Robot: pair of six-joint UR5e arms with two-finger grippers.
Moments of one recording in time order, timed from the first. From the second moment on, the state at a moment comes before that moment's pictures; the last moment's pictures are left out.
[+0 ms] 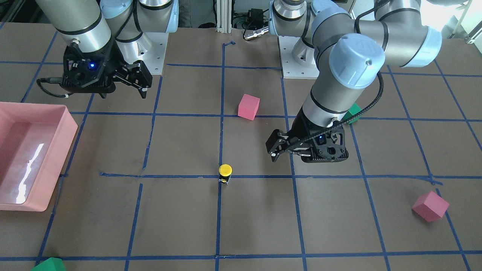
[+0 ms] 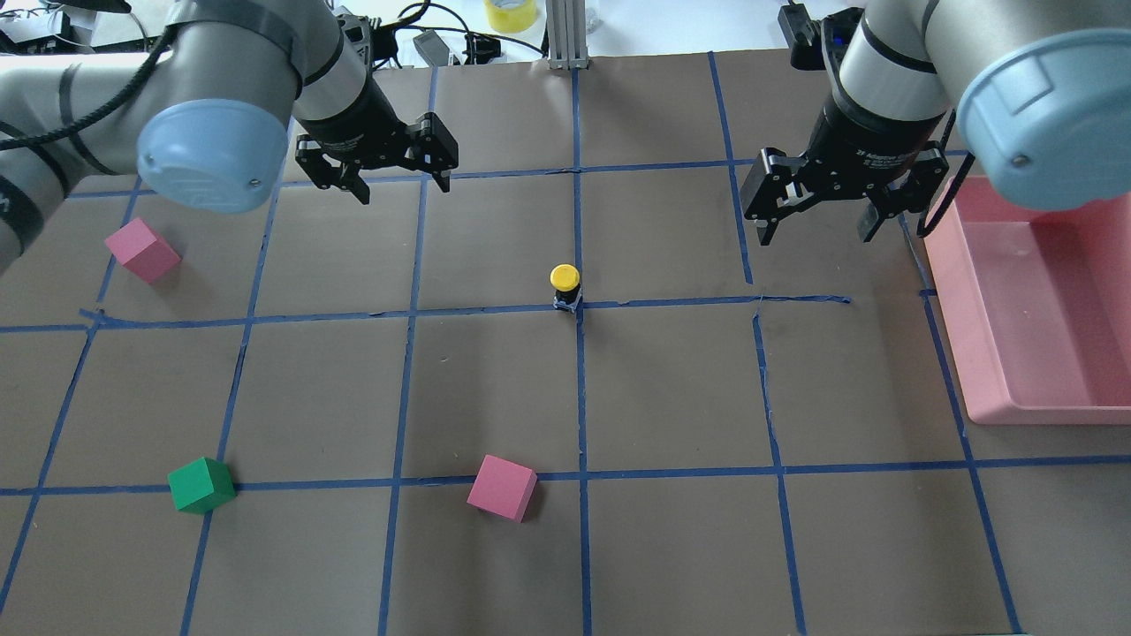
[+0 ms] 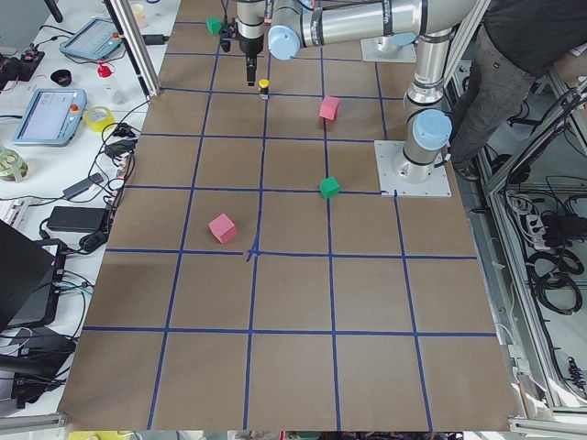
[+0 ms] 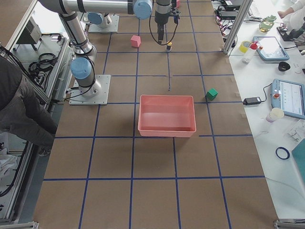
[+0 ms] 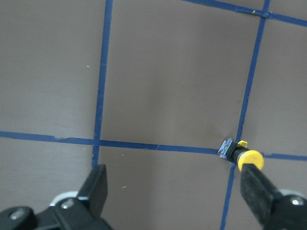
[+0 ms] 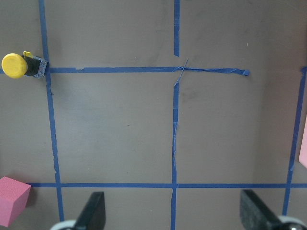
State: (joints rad) left arm -1.63 -1.74 -1.59 -1.29 1.50 -0.08; right arm 1.59 -1.59 1.64 -1.57 -1.55 0.02
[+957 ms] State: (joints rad) left arm -1.63 -1.57 -1.58 -1.58 1.58 -0.02; right arm 1.59 -1.59 1.63 -1.57 -1.55 0.02
